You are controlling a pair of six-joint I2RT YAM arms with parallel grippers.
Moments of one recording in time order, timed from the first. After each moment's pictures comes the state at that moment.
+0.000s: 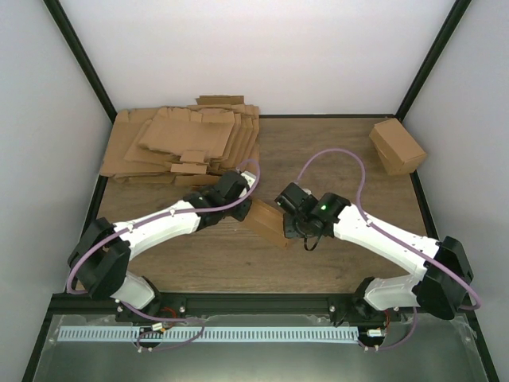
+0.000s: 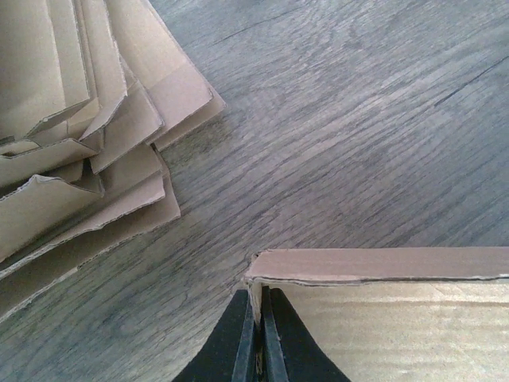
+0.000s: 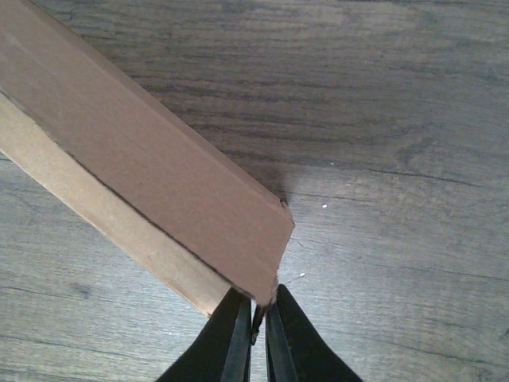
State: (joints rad) left arm -0.79 1.50 0.96 -0.31 -0.18 -0.13; right arm 0.87 1.29 1.03 -0.96 0.19 0.75
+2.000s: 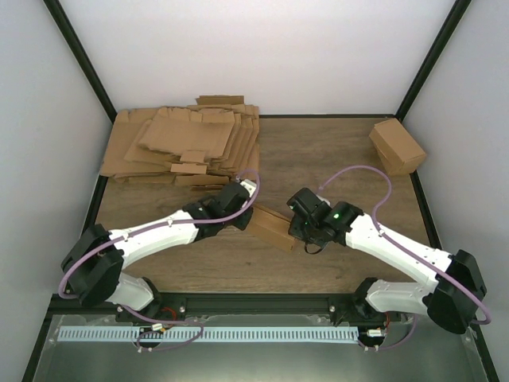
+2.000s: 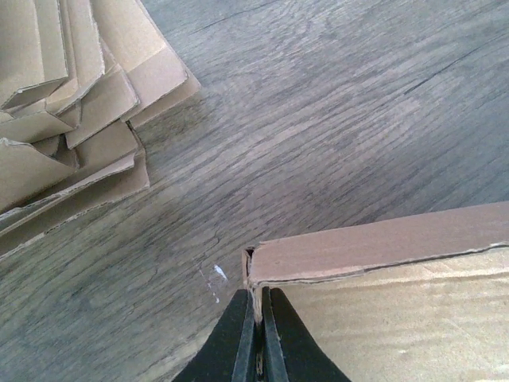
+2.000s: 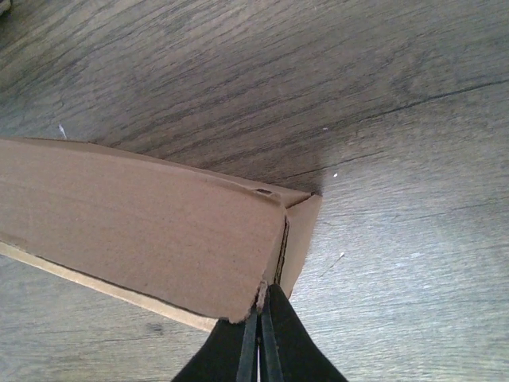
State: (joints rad) left arm -0.87 1.45 0.89 -0.28 -0.22 -0.21; right arm 0.83 1.18 0.89 -0.86 0.11 1.16
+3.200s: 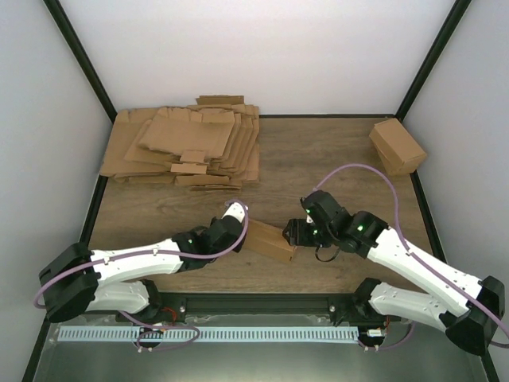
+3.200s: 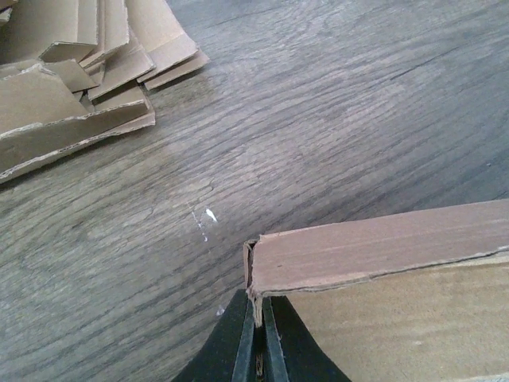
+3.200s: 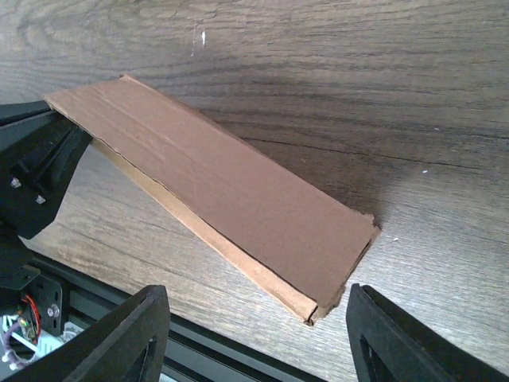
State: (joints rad) left arm -1.06 1.24 0.60 -0.11 -0.44 -0.36; right arm 0.84 0.97 0.86 -0.84 -0.06 0.79
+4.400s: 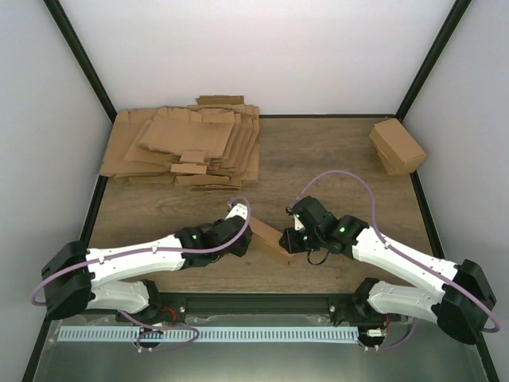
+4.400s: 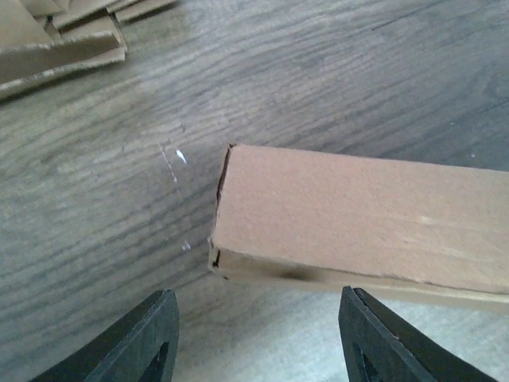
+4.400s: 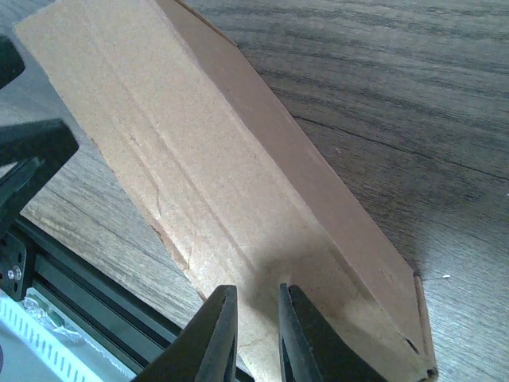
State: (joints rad) left arm -1.12 1.26 0.73 -0.38 -0.42 -0.52; right arm 0.84 1.08 0.72 -0.62 -0.18 0.63
